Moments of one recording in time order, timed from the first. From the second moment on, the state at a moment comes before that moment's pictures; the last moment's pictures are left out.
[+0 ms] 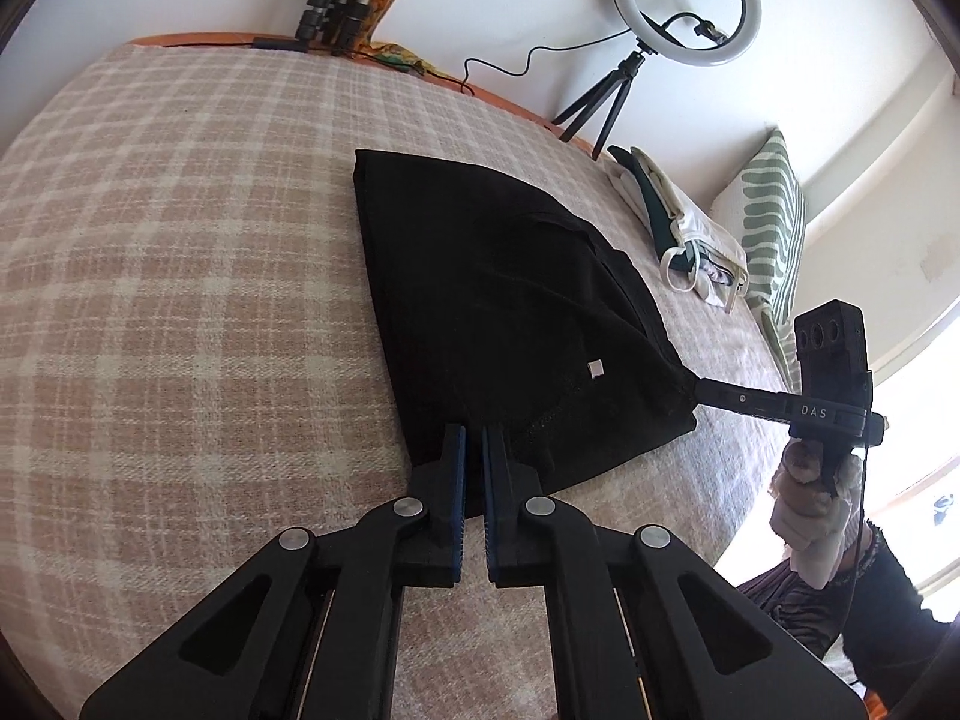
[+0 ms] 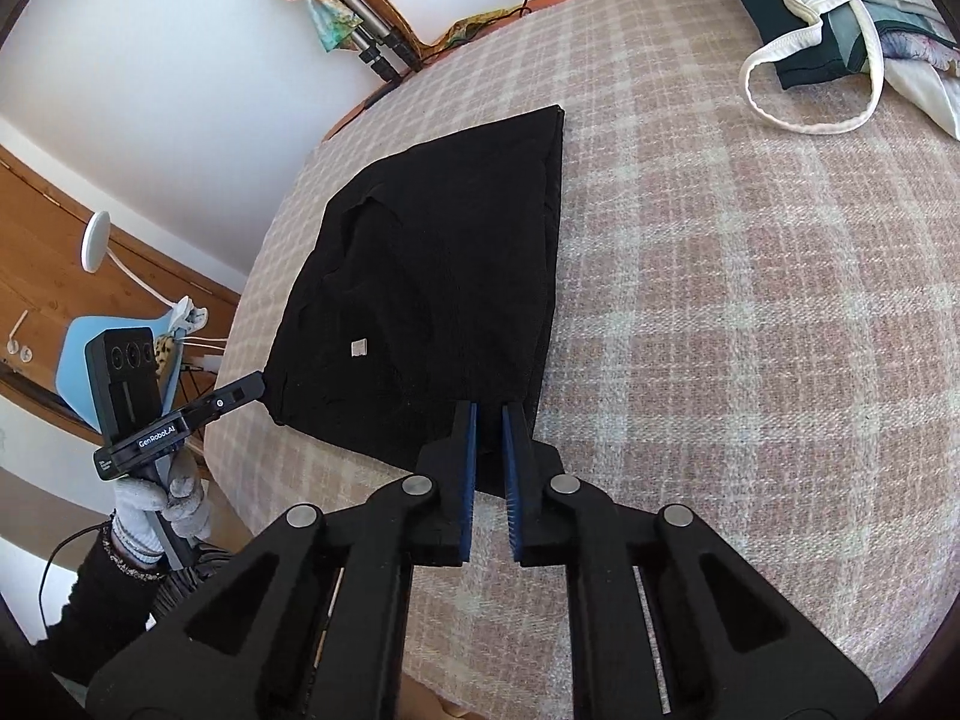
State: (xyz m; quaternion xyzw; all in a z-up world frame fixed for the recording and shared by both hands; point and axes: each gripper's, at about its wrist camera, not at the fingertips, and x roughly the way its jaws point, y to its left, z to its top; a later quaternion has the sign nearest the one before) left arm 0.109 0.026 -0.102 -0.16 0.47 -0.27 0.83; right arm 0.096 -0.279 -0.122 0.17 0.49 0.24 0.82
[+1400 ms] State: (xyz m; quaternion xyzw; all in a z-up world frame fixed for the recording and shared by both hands) left arm 0.186 -0.016 -0.051 -0.07 0.40 -0.25 0.88; right arm 0.162 -0.221 -0.054 0.09 0.39 0.24 0.88
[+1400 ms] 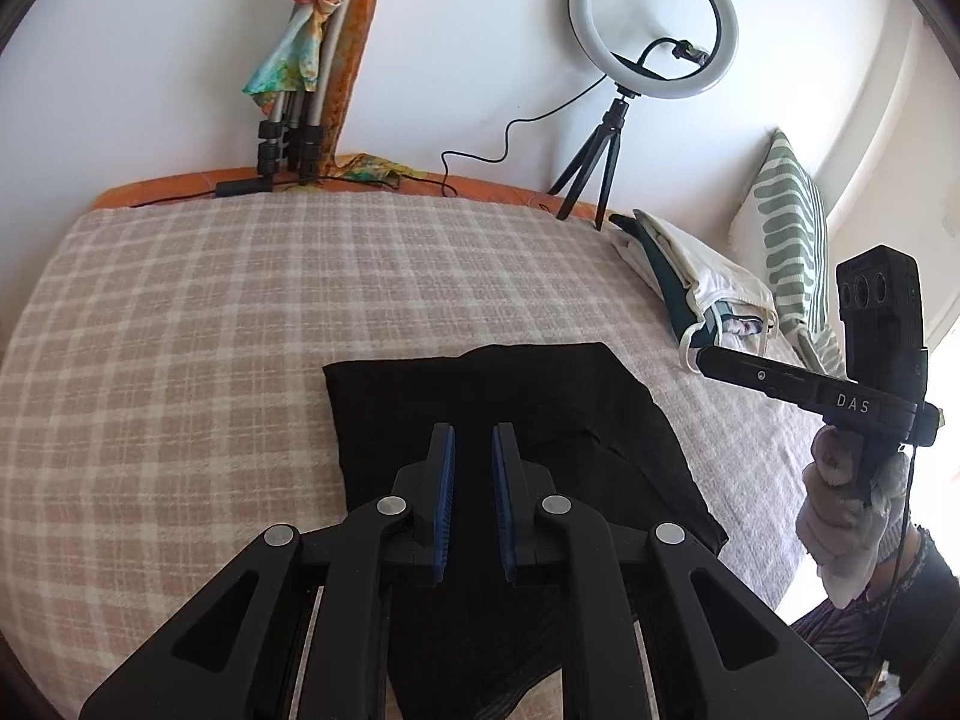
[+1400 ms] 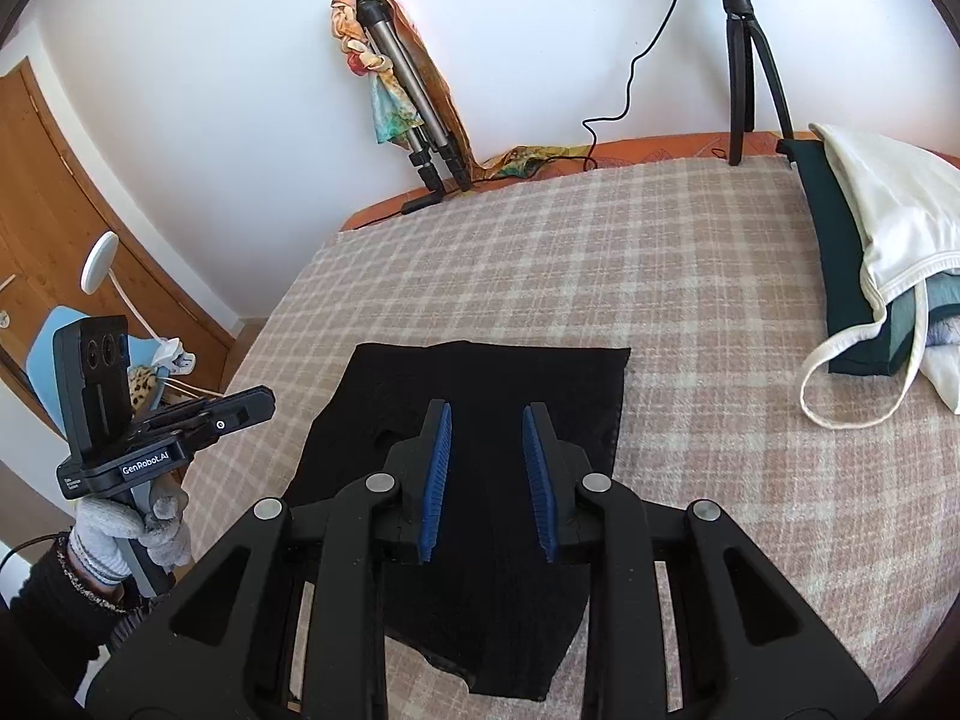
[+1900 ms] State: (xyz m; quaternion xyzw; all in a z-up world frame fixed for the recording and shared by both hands) left arm 0.247 -0.055 -0.107 -0.05 0.44 -0.22 0.87; right arm 0.229 -0.169 -0.110 0.05 0.45 0.22 0.86
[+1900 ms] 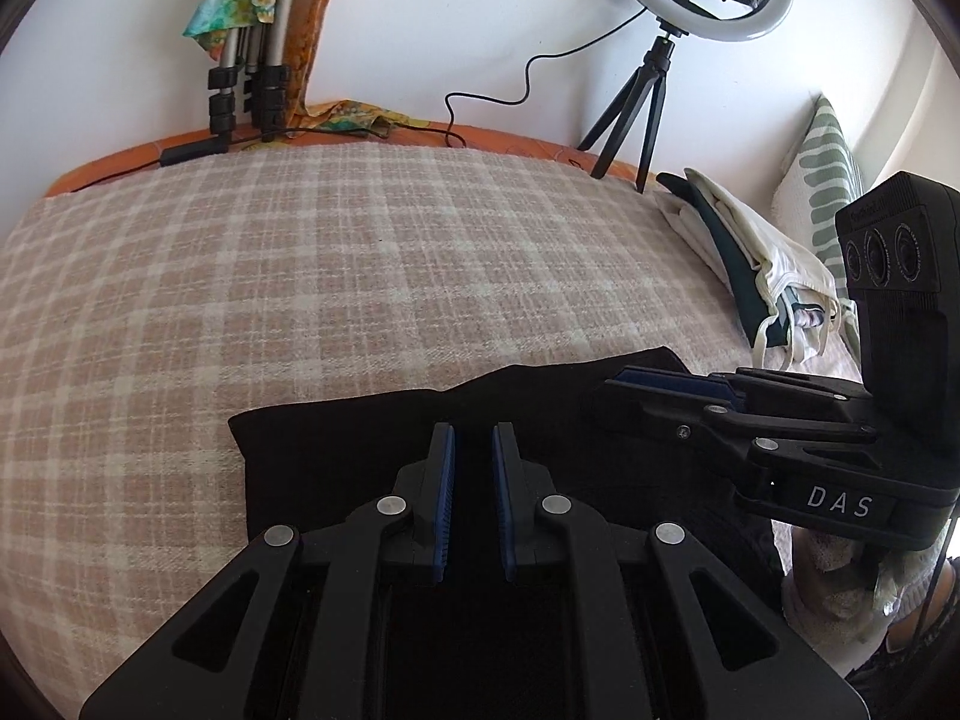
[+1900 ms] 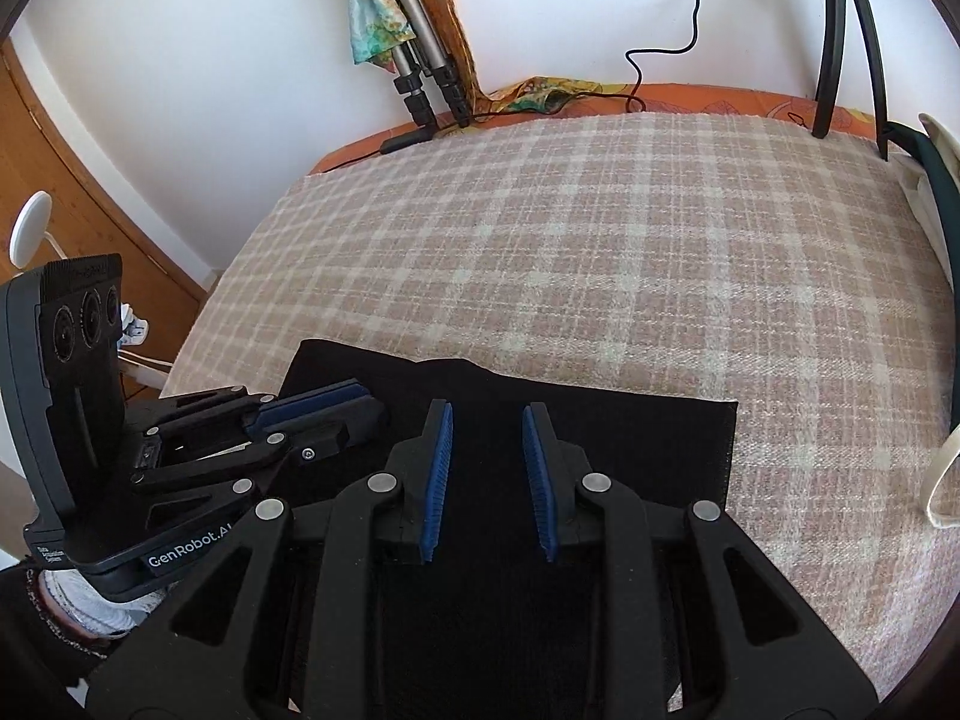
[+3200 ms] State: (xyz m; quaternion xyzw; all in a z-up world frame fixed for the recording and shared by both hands) left arm 0.268 0.051 -0.127 -0.26 0.48 -0.20 0.82; right arm 0.112 -0.305 -0.134 0.28 0.51 0.20 0.78
